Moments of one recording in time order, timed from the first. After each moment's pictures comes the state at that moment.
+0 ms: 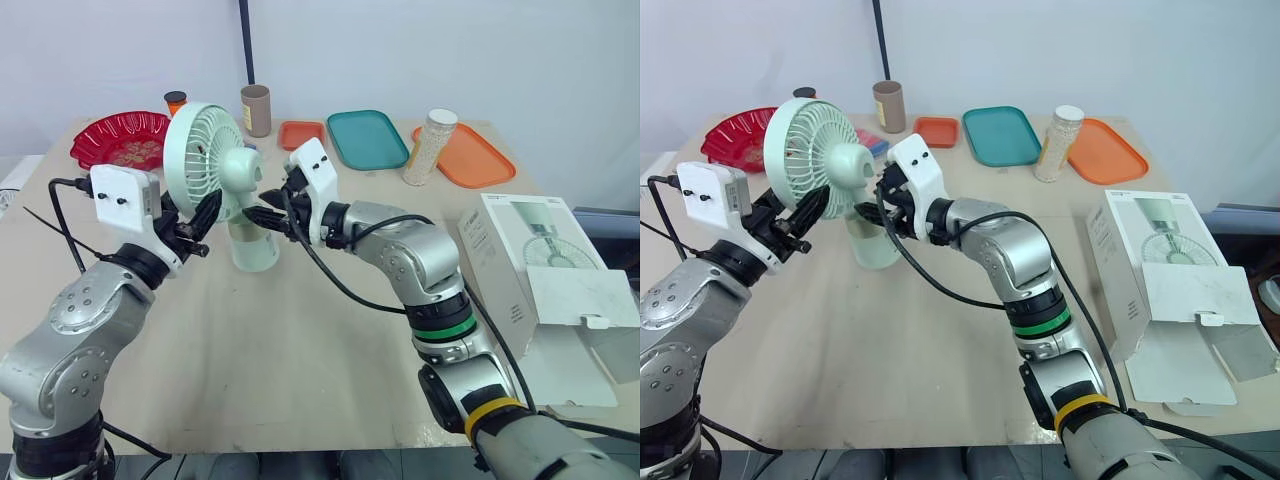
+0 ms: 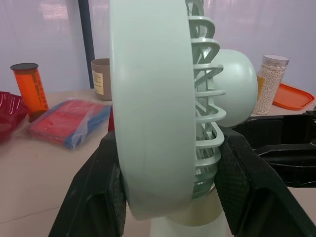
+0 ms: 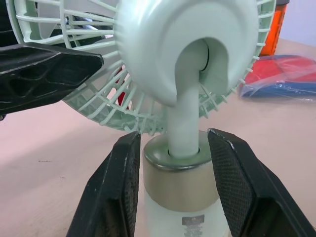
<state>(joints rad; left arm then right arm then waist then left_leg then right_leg) -0.30 0.49 0.29 -0.72 -0.76 0.83 0.00 -0.92 -0.11 0.19 -0.03 0.36 0.86 0.52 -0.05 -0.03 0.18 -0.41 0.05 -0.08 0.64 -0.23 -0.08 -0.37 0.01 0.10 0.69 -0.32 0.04</state>
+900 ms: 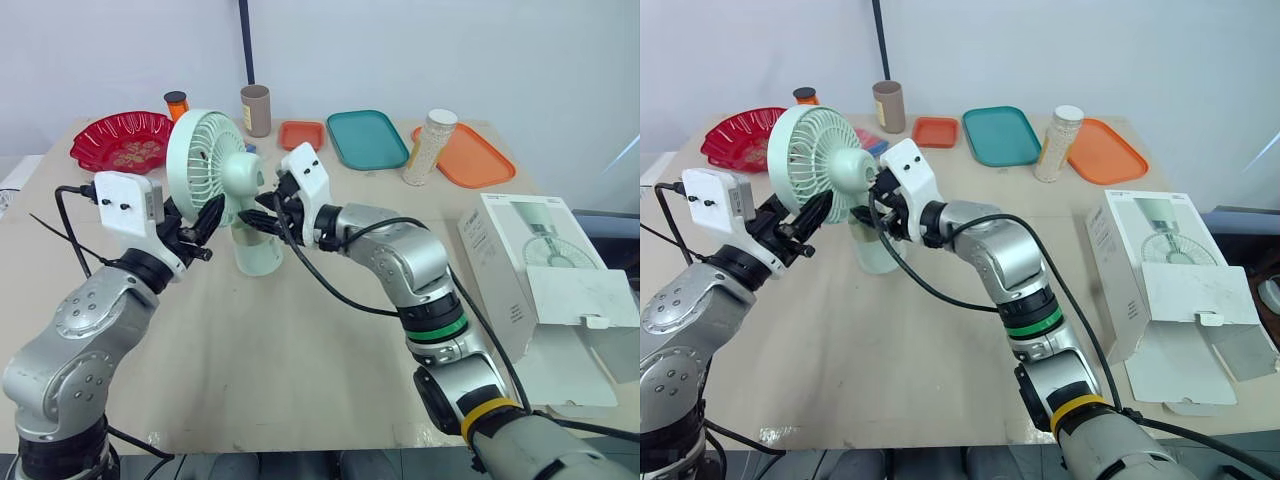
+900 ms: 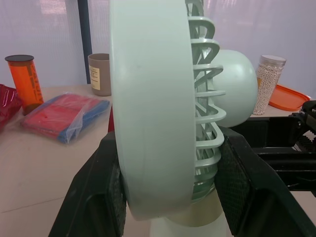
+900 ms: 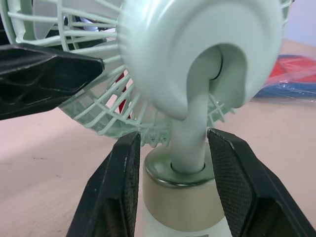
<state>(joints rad) -0.28 0.46 0.28 -0.73 -0.77 0.83 0.01 -0.92 -0.08 0.22 0.02 0.31 0.82 0.54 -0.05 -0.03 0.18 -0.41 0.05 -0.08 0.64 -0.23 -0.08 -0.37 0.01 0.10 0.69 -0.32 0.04</state>
